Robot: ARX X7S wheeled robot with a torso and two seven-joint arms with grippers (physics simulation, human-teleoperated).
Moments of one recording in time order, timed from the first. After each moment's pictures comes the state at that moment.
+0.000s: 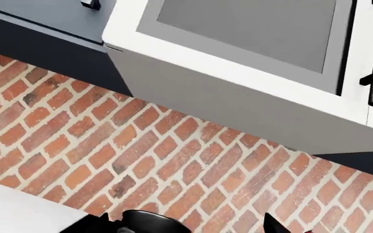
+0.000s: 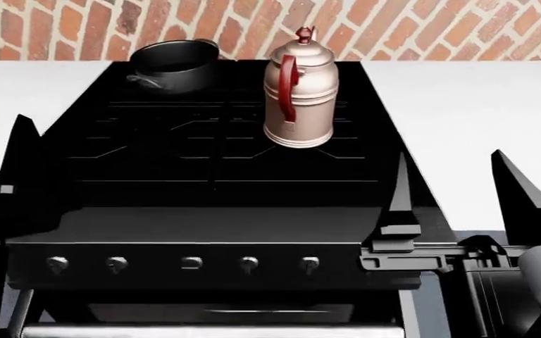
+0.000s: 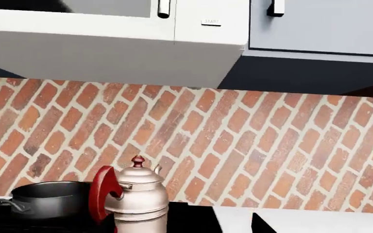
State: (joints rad) left arm -0.04 -0.53 -0.21 0.83 -0.87 -0.19 -0.44; right arm 0.51 0.98 -0.74 -1.00 0.72 0.25 1.16
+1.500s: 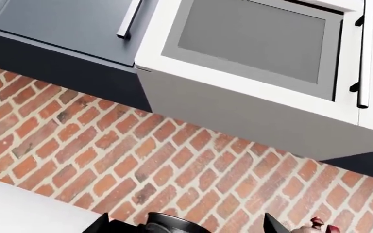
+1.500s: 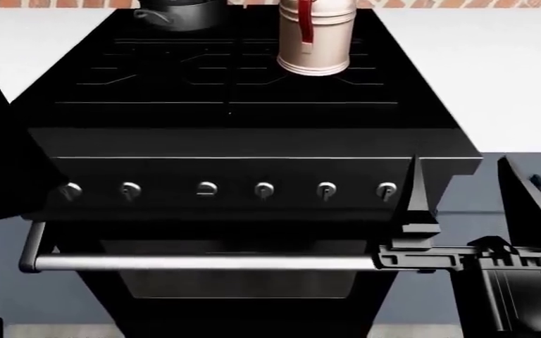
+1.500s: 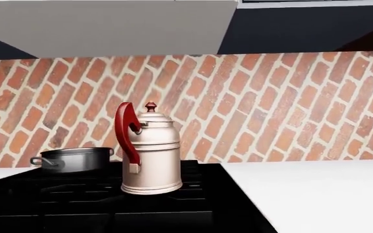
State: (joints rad) left arm -0.16 -0.54 -0.16 0.93 -0.80 -0.22 -0.58; right arm 0.38 1.03 -0.71 -0.89 0.68 0.00 1.07
